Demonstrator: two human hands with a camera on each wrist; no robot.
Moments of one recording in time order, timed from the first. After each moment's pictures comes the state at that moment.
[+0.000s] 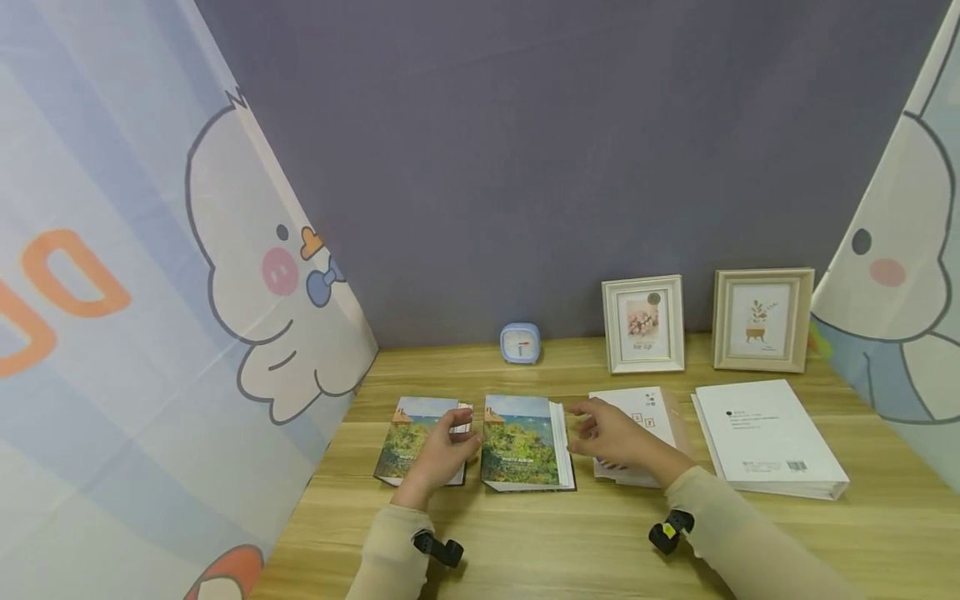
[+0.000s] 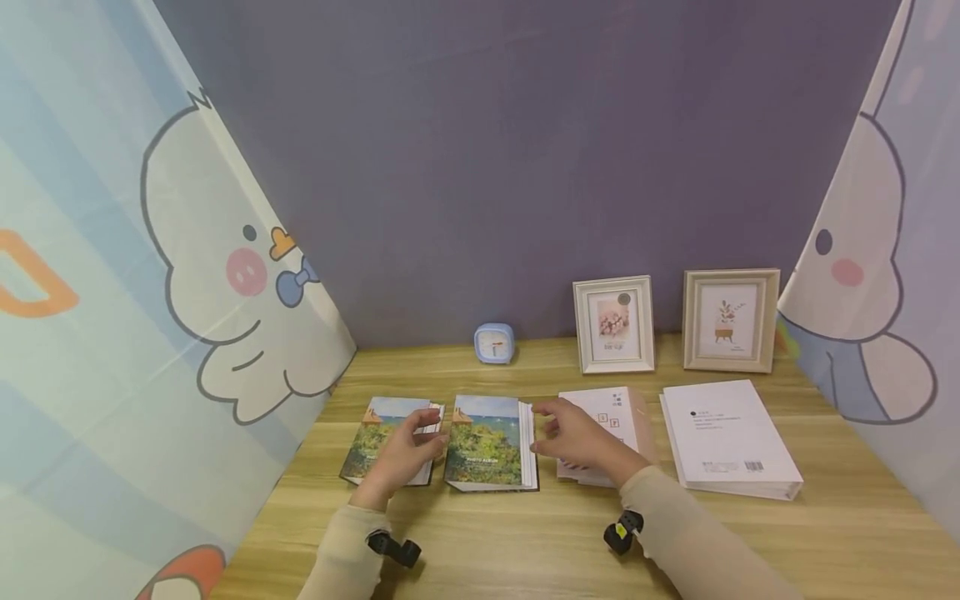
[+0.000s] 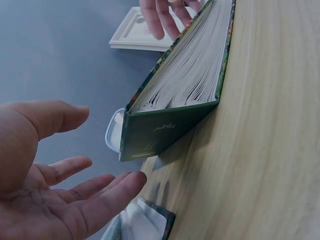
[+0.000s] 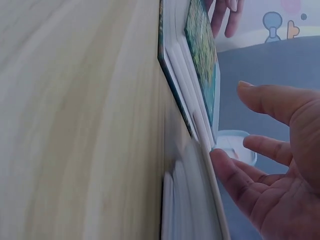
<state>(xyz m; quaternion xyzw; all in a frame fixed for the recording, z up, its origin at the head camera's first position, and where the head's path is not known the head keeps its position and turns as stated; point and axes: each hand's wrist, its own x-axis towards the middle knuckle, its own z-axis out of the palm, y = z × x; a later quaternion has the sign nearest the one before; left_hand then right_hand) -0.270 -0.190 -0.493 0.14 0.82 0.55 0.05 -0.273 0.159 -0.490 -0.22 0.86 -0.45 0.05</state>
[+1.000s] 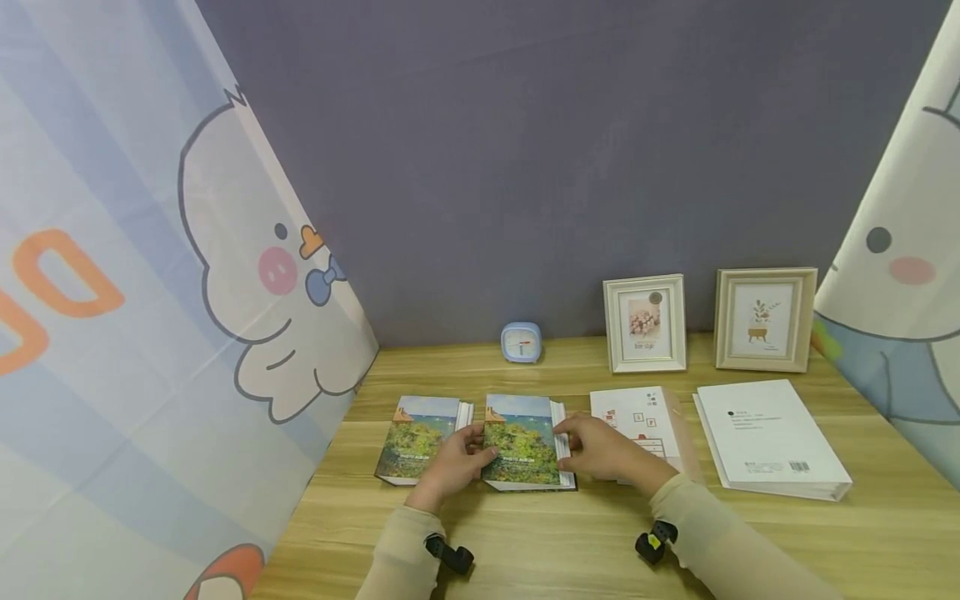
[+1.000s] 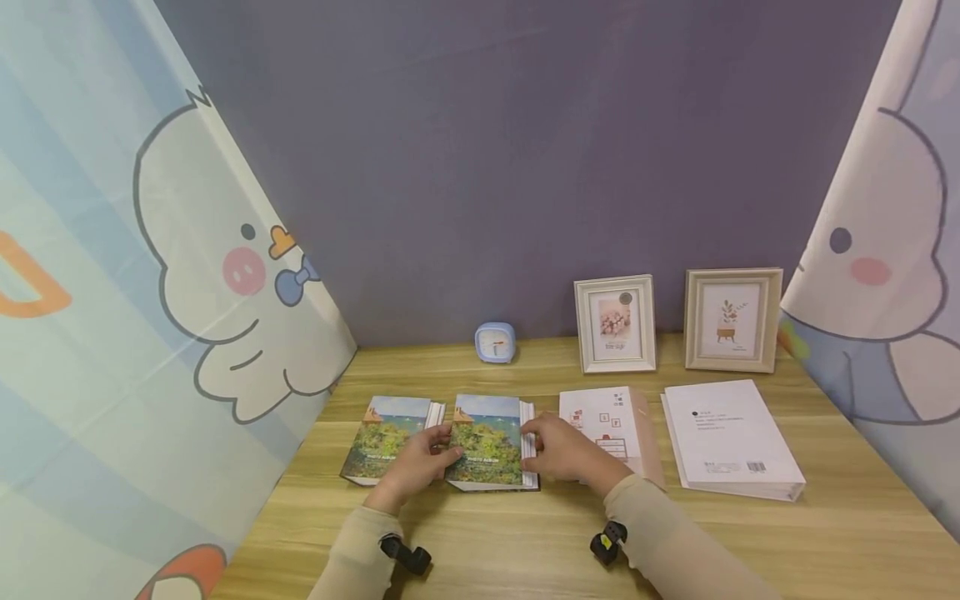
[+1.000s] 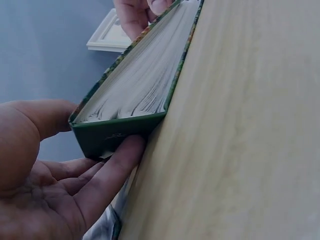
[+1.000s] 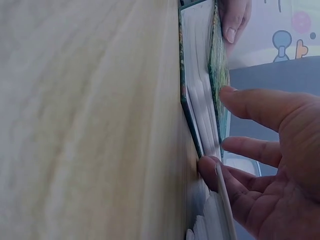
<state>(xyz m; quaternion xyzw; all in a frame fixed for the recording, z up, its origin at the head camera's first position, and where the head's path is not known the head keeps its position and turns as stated) -0.266 -0.174 -0.509 0.12 0.82 0.54 0.11 -0.272 0.133 -0.505 -0.25 0.90 -0.35 0.04</state>
